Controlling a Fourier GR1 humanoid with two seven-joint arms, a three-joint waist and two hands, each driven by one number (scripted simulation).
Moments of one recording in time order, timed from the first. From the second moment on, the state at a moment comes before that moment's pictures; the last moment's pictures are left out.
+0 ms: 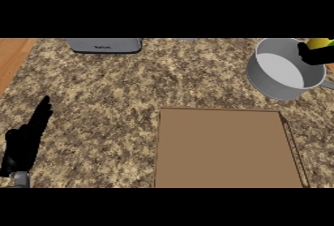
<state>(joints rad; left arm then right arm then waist) 0.03 0.32 0.08 -1.54 -0.07 0.06 0.13 -0.71 -0.49 -0.25 -1.26 0.82 0.02 0.17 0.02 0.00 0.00</state>
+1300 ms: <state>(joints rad) -0.04 0.29 0.07 -1.52 -0.09 0.03 0.12 -1.06 -0.62 -0.42 -0.26 0.81 -0.19 -0.28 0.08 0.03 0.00</state>
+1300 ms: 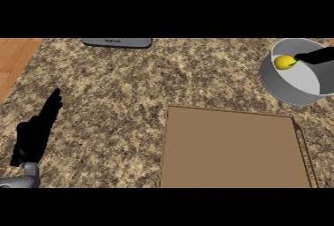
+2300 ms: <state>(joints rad) -0.02 0.29 0.10 -1.53 -0.09 0.03 0.13 -1.04 -0.72 -0.74 -0.21 0.45 0.05 -0.54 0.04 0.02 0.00</state>
